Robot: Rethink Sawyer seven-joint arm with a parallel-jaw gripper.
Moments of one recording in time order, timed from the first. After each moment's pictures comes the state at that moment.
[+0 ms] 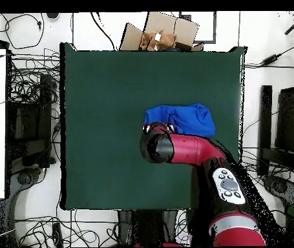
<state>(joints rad) -0.39 -0.62 0.11 1.78 -0.25 0.21 1.53</state>
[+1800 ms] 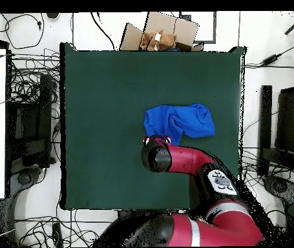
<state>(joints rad) -0.39 -0.49 0.07 1.81 -0.25 0.10 1.53</state>
